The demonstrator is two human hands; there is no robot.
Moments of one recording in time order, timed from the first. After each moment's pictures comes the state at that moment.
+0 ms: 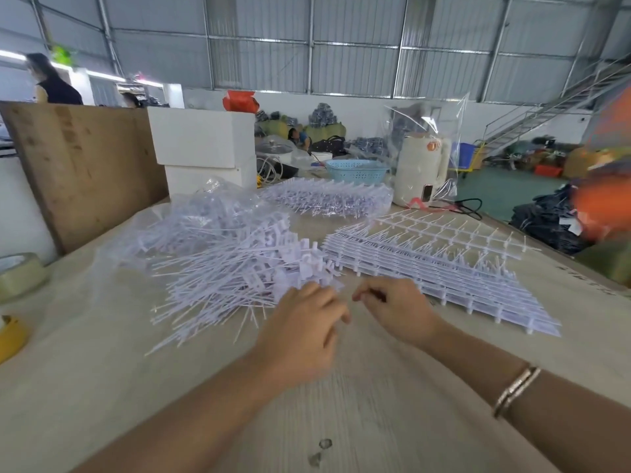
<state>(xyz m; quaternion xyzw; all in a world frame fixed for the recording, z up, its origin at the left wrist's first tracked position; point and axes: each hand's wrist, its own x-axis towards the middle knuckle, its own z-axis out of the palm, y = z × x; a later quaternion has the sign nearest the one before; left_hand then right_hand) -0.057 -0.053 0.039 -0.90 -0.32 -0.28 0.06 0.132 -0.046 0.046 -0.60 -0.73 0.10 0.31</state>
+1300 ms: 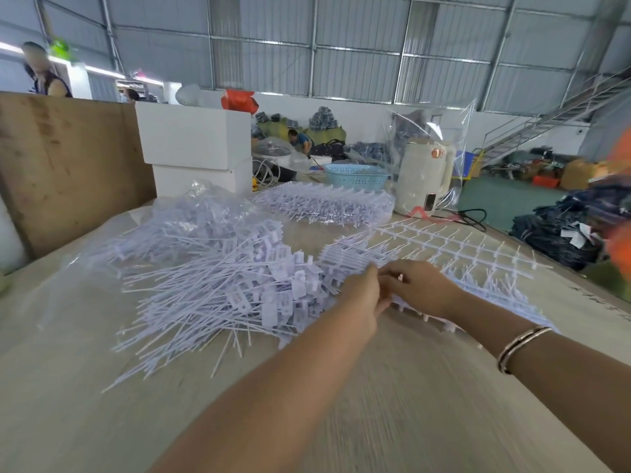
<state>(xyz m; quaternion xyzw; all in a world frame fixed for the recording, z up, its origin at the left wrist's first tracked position) 0.074 0.033 0.059 -0.33 -0.43 -0.44 -0.72 0.198 0.030 0.065 -0.62 -0.75 0.05 0.22</state>
